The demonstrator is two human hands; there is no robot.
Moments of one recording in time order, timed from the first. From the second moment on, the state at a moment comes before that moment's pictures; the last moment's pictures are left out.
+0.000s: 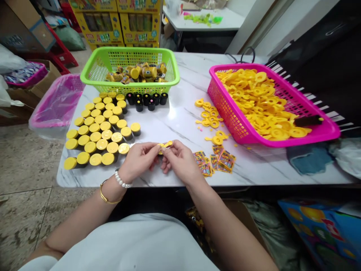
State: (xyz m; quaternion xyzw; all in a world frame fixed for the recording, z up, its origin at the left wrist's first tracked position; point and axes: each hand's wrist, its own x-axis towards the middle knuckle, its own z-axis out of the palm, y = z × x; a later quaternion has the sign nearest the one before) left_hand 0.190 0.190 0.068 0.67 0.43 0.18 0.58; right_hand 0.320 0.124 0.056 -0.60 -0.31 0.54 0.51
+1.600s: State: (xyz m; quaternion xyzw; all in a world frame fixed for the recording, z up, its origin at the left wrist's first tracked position) left_hand 0.184 0.181 0.049 0.83 0.32 0.20 0.41; right_hand 0.359 0.142 0.067 -0.61 -0.28 0.62 0.41
